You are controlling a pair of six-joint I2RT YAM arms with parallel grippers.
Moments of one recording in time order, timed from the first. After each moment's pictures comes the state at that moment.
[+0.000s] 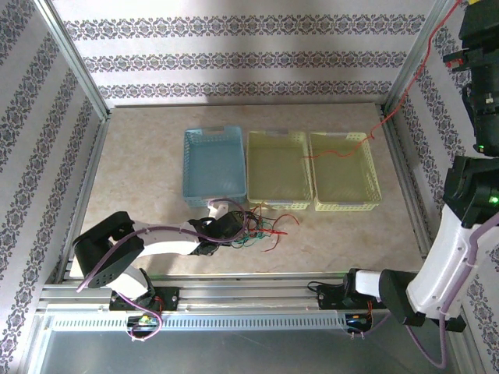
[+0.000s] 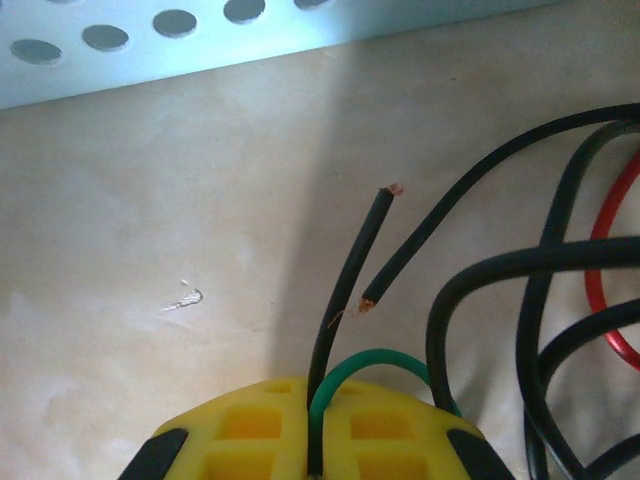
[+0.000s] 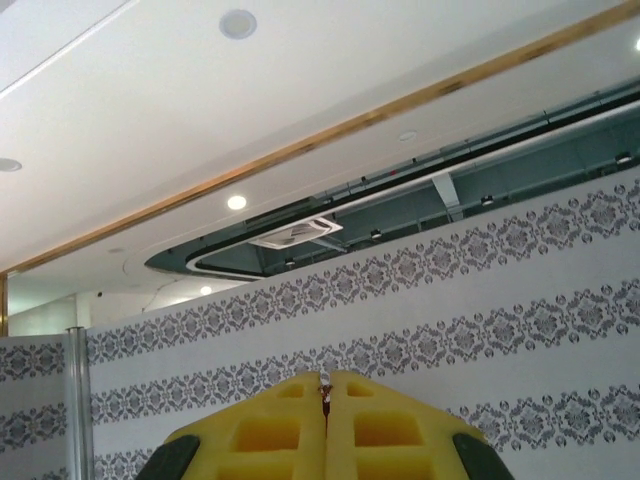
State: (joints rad) left arm -0.93 1.58 0.63 -0.25 -0.46 -0.79; right arm -0.17 1.29 2.32 -0.29 -0.32 0.53
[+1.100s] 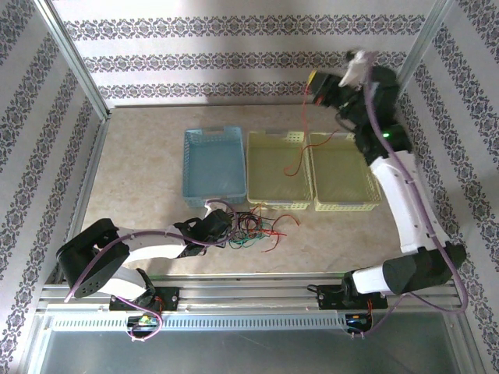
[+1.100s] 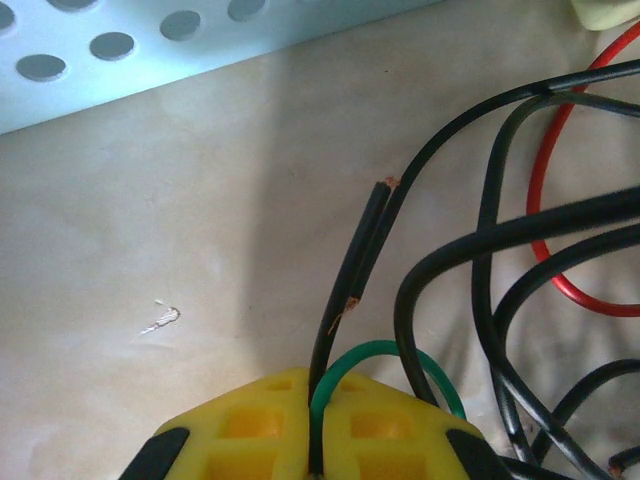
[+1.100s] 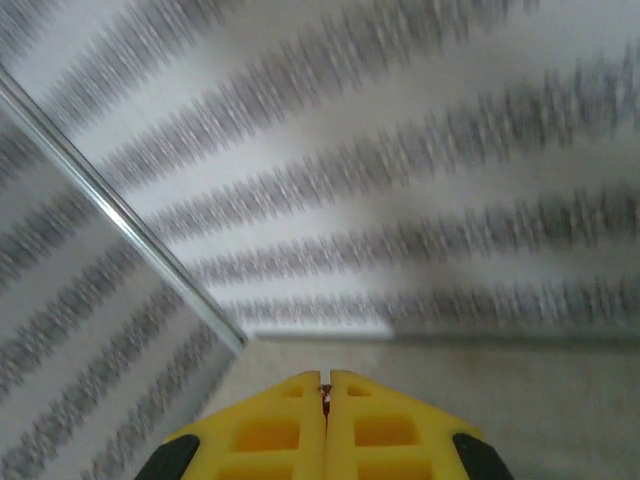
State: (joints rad) left arm -0.87 1.43 0.52 -0.09 -0.30 -0.58; right arm 0.21 1.40 1.54 -0.29 -0.35 0.49
